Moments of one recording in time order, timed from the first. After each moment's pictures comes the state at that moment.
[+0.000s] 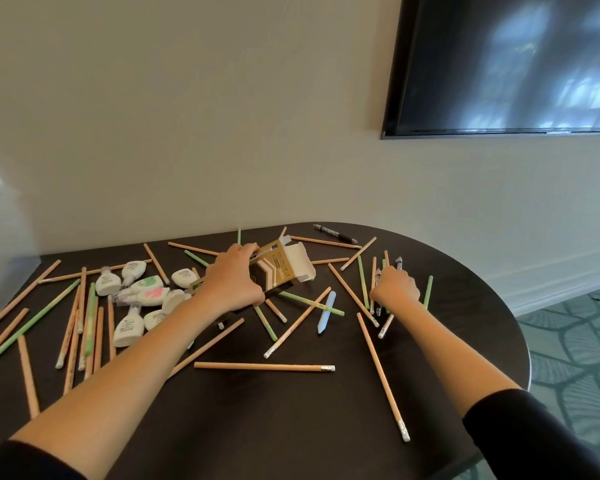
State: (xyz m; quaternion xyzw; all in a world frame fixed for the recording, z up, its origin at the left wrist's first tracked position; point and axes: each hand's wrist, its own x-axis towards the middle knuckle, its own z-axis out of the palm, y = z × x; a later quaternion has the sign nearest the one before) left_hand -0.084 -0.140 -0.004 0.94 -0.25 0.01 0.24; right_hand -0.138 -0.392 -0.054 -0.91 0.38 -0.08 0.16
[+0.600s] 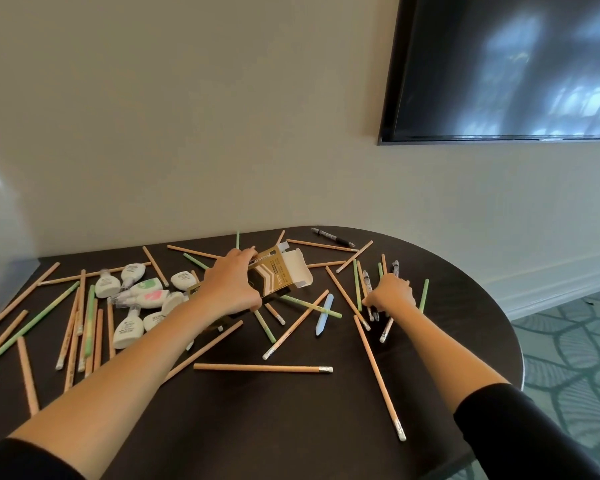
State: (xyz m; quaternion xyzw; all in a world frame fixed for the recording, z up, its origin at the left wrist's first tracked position) left_hand -0.083 -0.139 -0.004 0.94 -0.26 0.01 0.21; right_hand -0.140 -0.393 -0.055 -0.90 0.38 -0.06 0.22
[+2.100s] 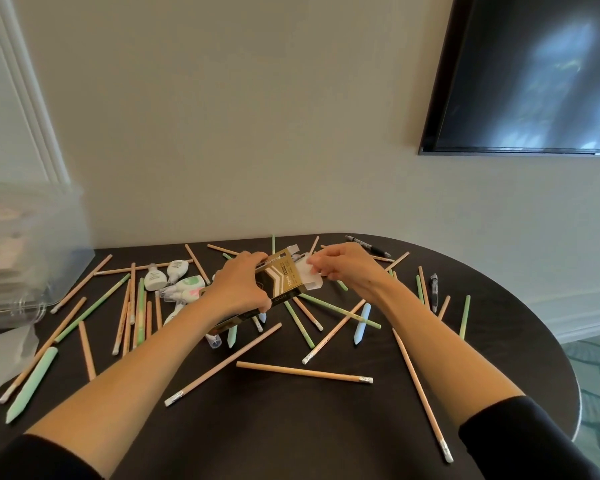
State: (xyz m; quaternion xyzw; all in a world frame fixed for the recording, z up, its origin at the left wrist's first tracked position) left_hand -0.078 -0.089 0.004 0.93 -0.24 -0.01 0.27; right_hand -0.113 -0.280 0.013 -0.83 0.04 -0.05 0.56
